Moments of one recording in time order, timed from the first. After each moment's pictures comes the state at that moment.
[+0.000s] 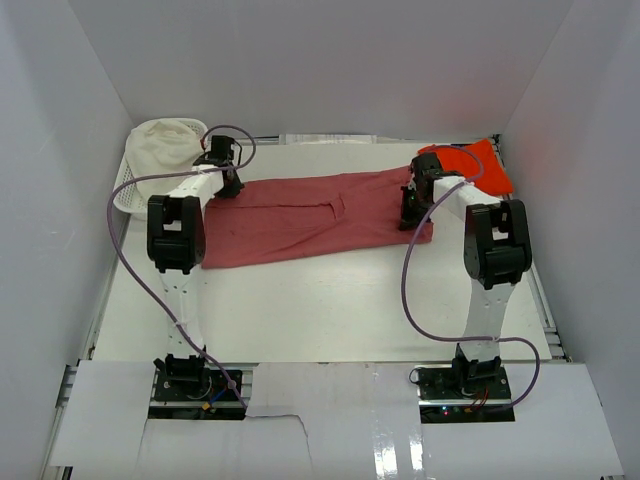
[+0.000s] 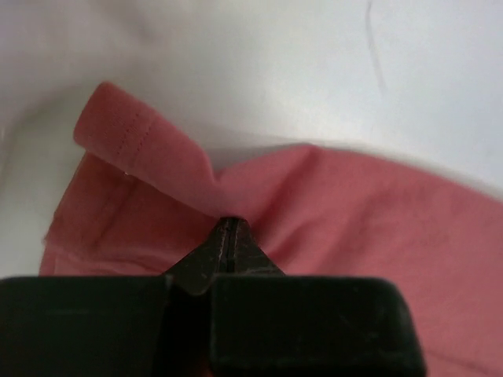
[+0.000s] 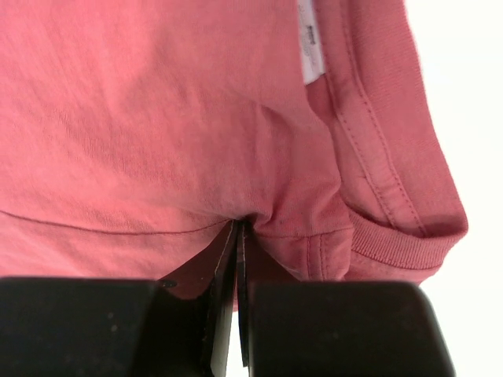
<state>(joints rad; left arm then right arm) -0.09 2.29 1.82 -0.47 -0.20 -0.44 0.20 2.03 1.44 -0.59 -0.13 0.26</state>
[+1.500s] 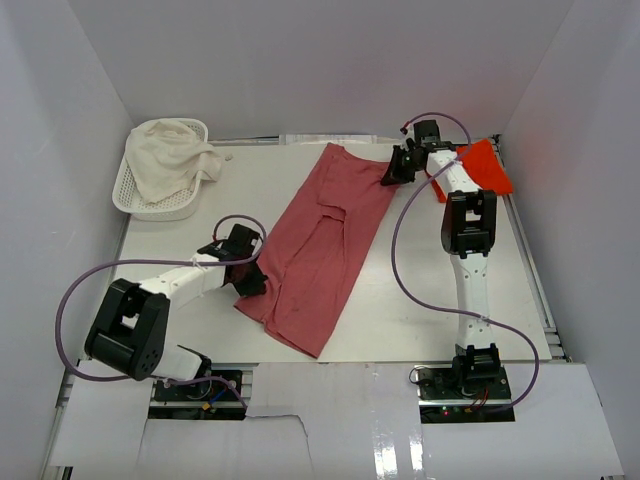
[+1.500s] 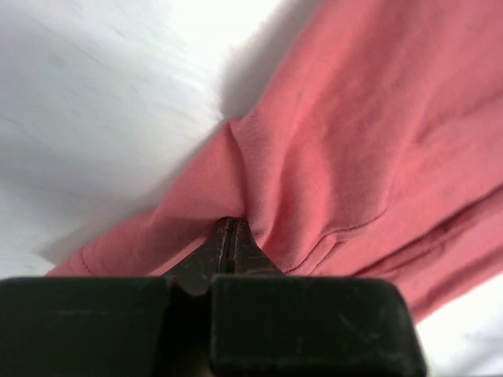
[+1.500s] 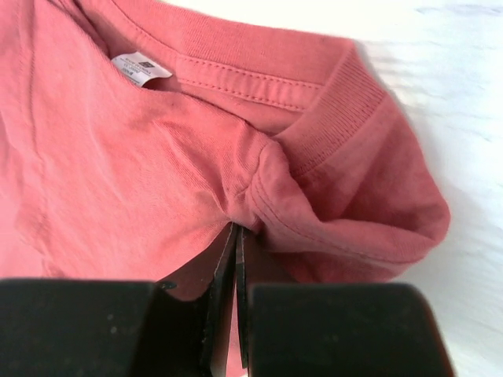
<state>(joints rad) -0.41 1.43 0.71 -0.49 -0.05 -0.91 0.13 2.59 2.30 -0.66 -0.45 0.24</state>
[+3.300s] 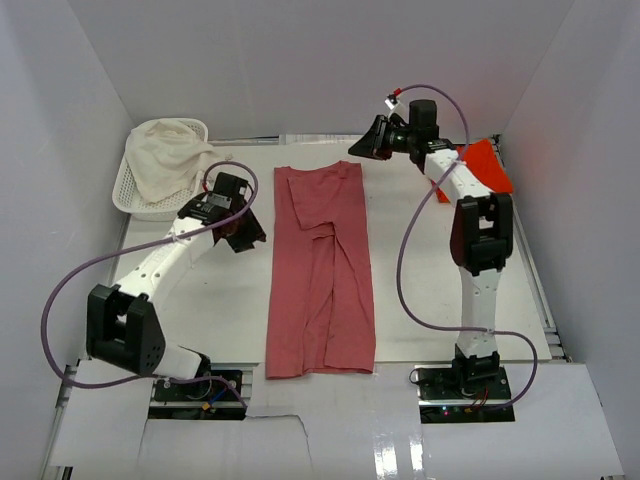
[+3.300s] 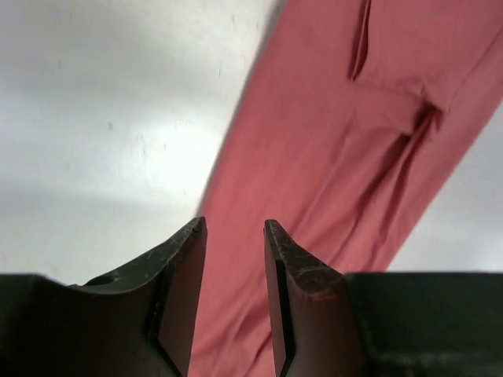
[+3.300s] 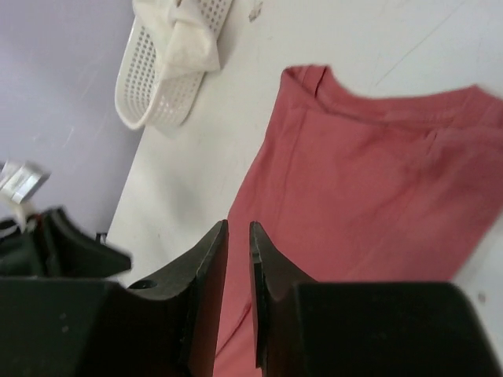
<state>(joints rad) -0.36 1.41 1.14 -0.74 -0.04 -0.81 0.22 2.25 1.95 -0.11 -0.82 0.58</state>
